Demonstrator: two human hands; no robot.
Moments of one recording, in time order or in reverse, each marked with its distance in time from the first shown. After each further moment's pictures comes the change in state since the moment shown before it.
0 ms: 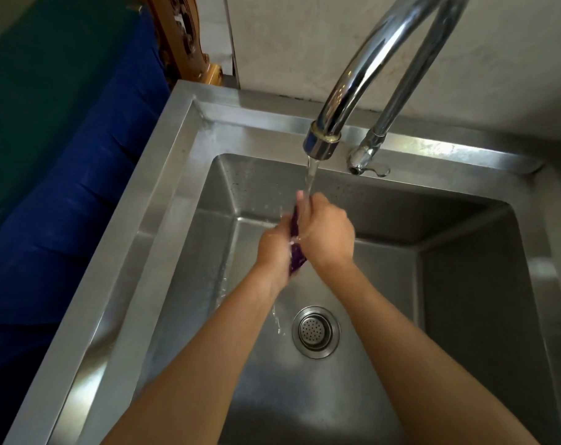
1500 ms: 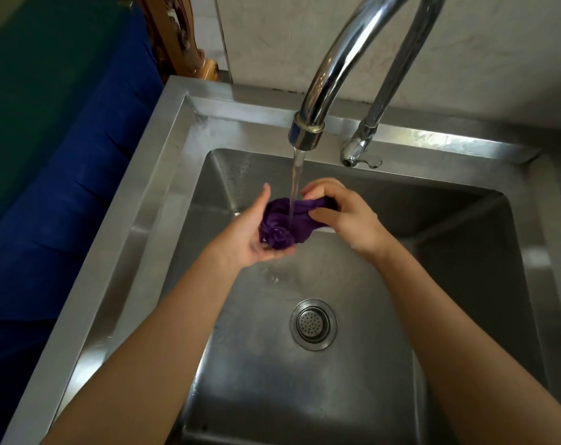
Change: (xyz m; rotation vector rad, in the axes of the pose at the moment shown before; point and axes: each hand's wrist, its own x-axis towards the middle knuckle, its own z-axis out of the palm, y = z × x) left_hand 0.015 0.035 -0.030 0.101 -0.121 -0.286; right_hand 0.009 0.025 -0.055 0.657 -0.476 -0.138
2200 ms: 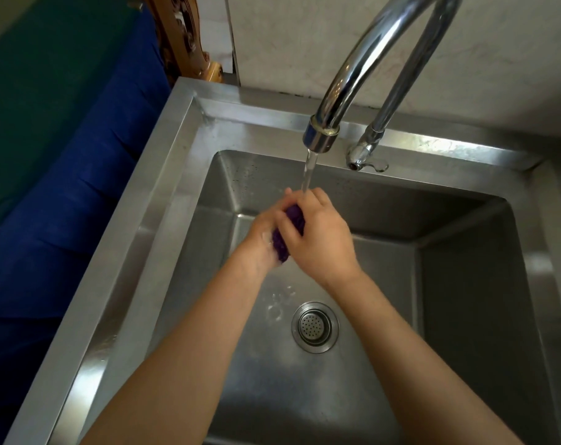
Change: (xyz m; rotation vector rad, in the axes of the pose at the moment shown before) left_hand -0.007 -0.012 0.025 -0.045 -0.135 0.219; right_hand -0.016 -0.017 0.061 -0.621 0.329 -0.158
